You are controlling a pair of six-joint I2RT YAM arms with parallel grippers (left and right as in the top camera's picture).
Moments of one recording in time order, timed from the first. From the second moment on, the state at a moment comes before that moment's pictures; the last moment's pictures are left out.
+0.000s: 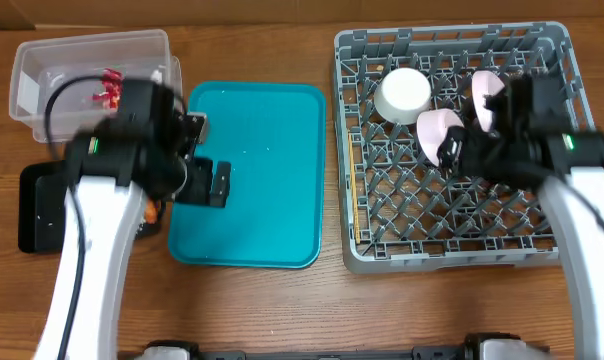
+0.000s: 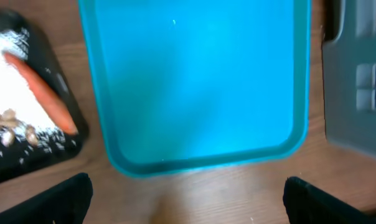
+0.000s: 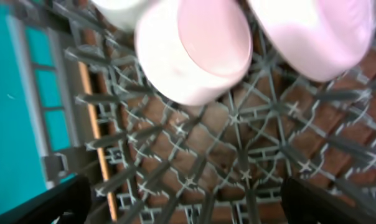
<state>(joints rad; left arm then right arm) -0.08 1.38 1.42 -1.32 0.12 0.02 -0.01 1.37 1.30 -1.07 -0.14 0.23</state>
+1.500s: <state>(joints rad) -0.08 0.76 1.00 -1.04 0.07 -0.13 0.00 0.66 1.01 -1.08 -0.10 0.23</state>
